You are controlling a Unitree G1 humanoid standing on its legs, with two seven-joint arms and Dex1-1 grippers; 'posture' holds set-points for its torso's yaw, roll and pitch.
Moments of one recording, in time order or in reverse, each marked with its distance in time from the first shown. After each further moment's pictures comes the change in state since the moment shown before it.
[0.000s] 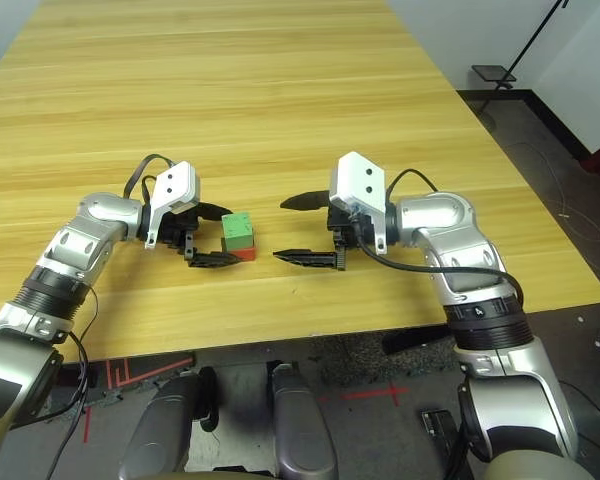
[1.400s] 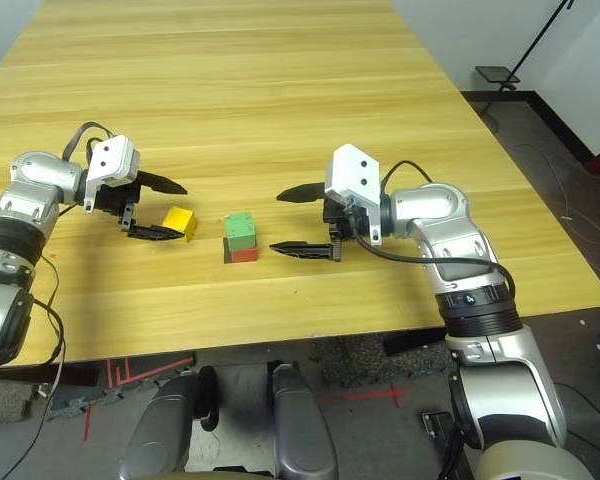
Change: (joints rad) left arm -0.309 0.088 0.076 0.785 0.113 -0.667 -0.252; right arm -0.033 0.024 0.009 0.038 -0.027 -0.032 0.017
